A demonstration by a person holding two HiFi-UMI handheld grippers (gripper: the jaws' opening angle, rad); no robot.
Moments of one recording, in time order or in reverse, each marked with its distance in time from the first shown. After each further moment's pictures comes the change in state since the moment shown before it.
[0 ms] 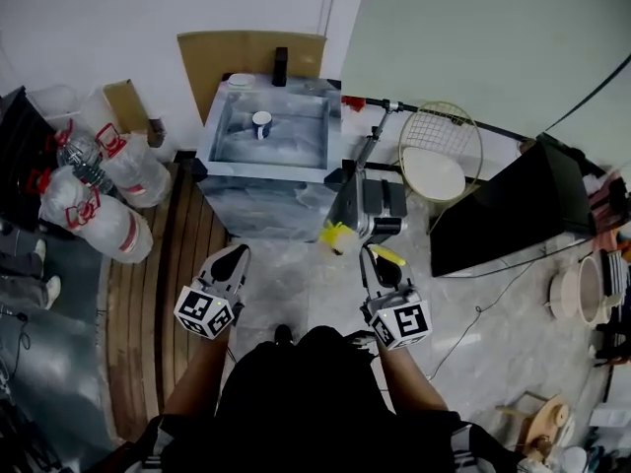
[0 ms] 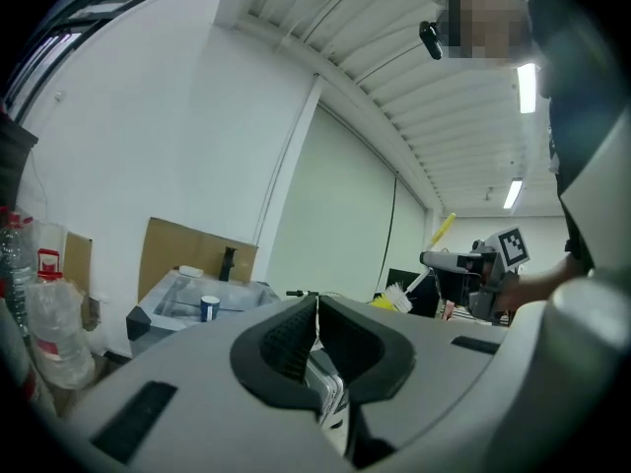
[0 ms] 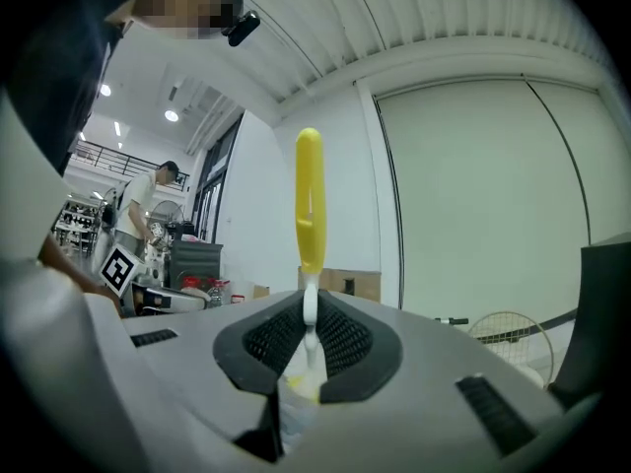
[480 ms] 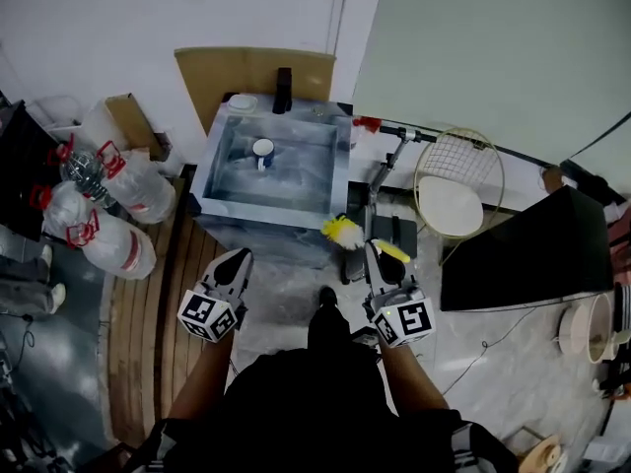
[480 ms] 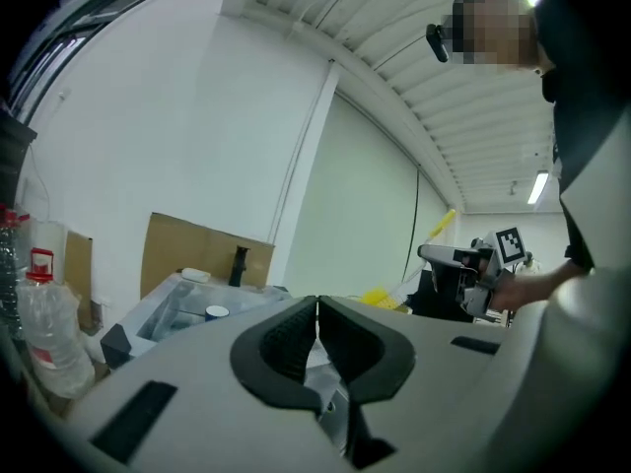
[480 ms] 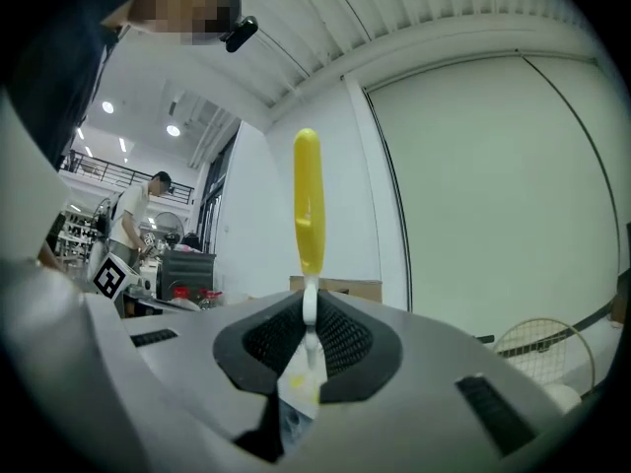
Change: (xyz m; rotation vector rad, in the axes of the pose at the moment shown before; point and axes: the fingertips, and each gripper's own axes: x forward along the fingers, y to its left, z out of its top) left arm 0.132 0.062 0.006 -0.018 0.021 0.100; right arm 0.135 -0.113 -0.005 0.041 -0.046 0.072
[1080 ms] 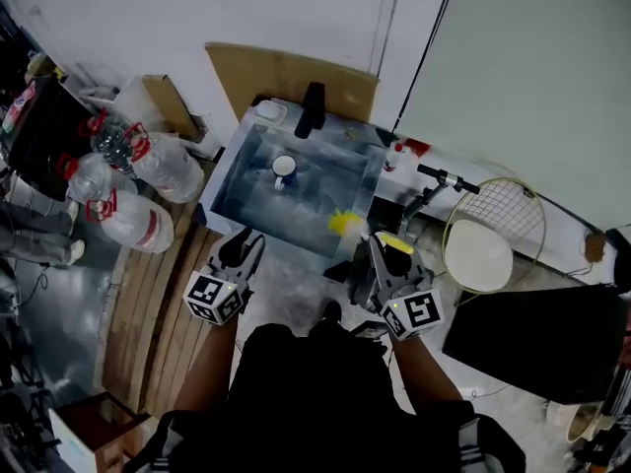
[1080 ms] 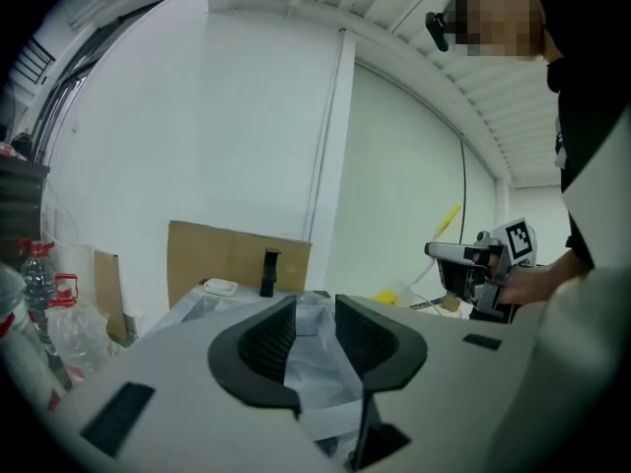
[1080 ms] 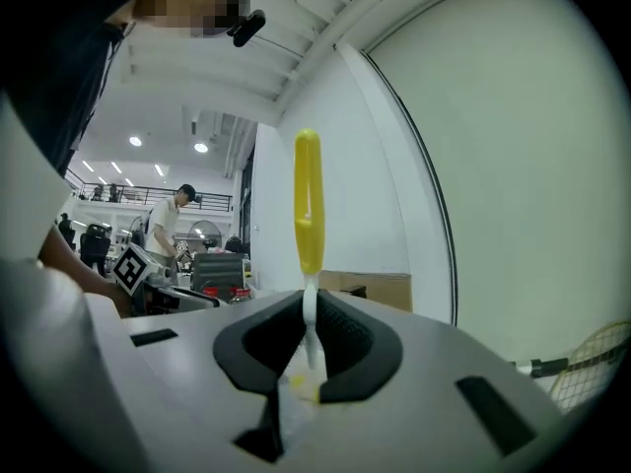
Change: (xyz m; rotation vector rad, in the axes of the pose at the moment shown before) left arm 0.139 0.061 0.040 0.032 0.061 0.246; right arm 0.160 -0.111 -0.012 0.042 0.046 0.294
